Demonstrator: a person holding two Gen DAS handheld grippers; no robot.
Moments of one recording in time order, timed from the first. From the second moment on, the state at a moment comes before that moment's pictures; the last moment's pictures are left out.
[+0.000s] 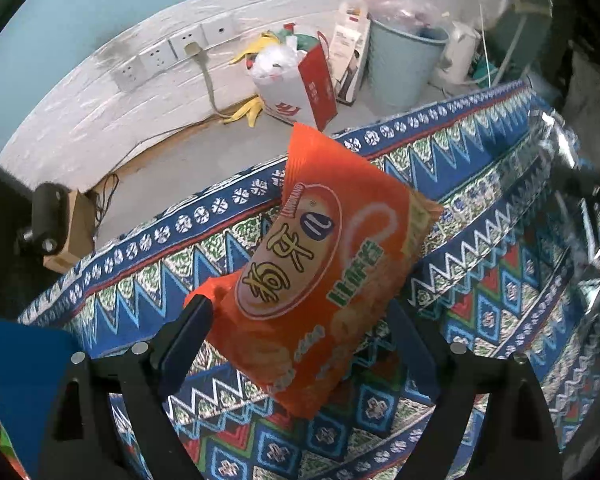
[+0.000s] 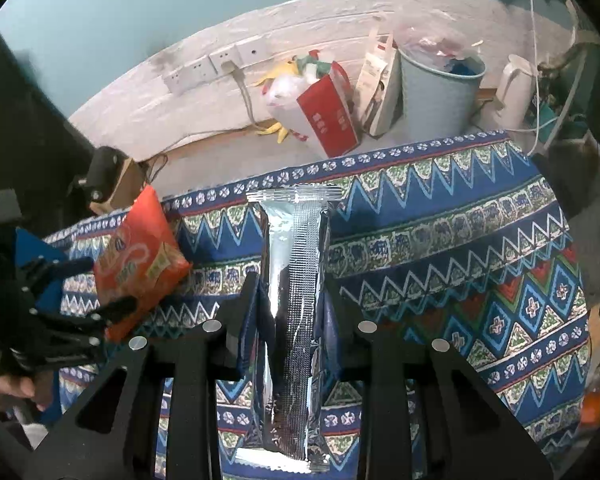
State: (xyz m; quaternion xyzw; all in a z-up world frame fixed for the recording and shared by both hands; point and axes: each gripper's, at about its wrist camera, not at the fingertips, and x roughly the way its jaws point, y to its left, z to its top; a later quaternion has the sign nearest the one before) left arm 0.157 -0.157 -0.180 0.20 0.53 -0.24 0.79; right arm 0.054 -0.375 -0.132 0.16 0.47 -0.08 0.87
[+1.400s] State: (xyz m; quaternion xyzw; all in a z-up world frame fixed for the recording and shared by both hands) left arm 0.111 -0.143 -0.135 0.19 0.45 -0.21 0.85; right arm 0.058 -0.343 -0.094 0.12 0.44 -0.06 0.89
